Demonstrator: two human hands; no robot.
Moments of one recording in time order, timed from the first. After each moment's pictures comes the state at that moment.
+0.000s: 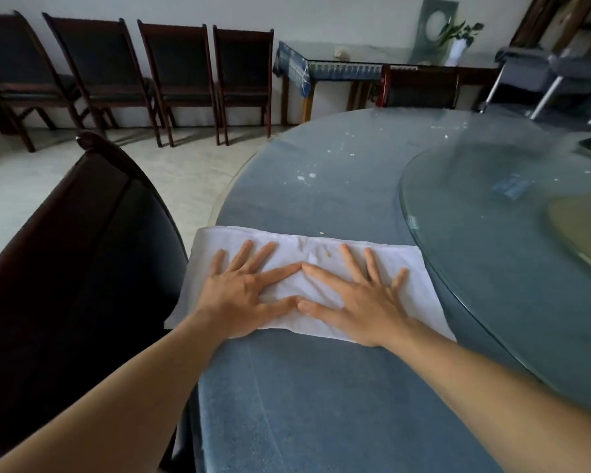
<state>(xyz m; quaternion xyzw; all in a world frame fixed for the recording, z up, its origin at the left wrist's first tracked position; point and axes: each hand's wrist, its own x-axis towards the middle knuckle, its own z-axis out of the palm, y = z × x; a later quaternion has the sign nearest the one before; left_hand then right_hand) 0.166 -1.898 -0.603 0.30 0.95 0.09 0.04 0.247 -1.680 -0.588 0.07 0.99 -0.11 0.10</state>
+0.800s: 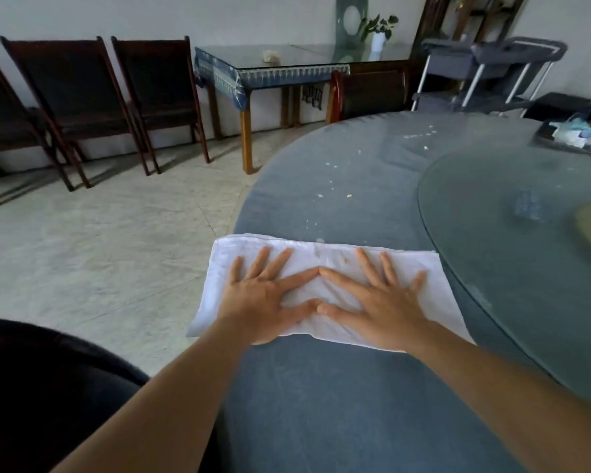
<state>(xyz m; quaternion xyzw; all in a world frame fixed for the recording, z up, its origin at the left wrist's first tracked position) -0.098 -1.843 -0.597 0.42 0.90 0.07 0.08 0.036 -1.657 -0.588 0.22 0.97 -0.07 0.08</state>
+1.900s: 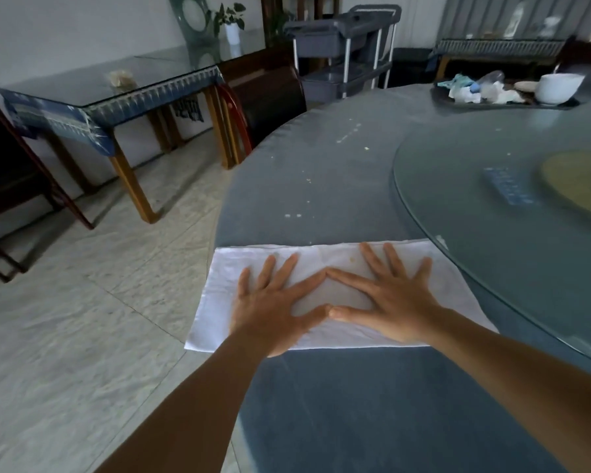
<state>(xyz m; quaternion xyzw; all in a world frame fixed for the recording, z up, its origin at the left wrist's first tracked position) -0.333 -1.688 -0.590 0.62 0.78 0.02 0.06 -0.133 -1.567 -0.582 0.39 0.91 -0.11 0.06</state>
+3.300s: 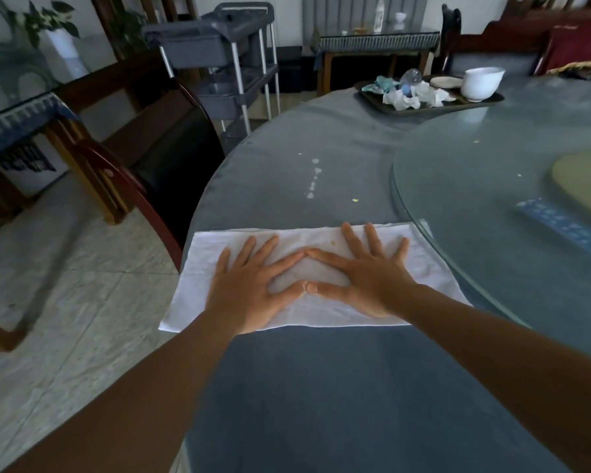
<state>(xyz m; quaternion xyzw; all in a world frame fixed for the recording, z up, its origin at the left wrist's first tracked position) -0.568 -1.331 -0.590 0.77 0.63 0.01 0.06 -0.338 -1.300 -0.586 0.58 0.81 -0.11 0.04</state>
